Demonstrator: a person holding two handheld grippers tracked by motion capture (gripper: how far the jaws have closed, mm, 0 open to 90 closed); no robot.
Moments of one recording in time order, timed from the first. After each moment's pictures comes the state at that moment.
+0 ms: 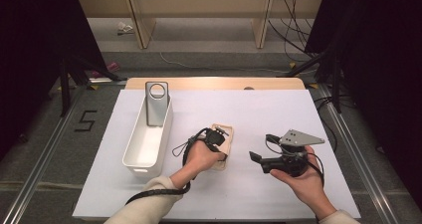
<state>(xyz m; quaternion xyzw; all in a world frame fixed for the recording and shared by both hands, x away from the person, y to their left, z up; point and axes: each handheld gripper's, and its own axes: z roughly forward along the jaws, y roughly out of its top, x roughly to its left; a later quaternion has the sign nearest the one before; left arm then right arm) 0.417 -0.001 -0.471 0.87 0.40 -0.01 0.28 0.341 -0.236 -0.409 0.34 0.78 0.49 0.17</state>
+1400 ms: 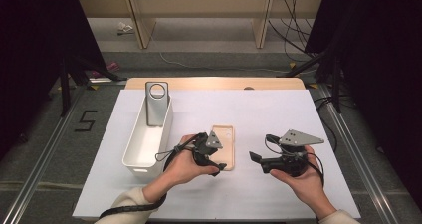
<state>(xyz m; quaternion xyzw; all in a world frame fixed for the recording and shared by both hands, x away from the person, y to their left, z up) 0.374 0.037 -0.437 0.91 0.22 0.09 0.35 0.341 -0.236 -0.409 0.34 0.79 0.49 0.17</state>
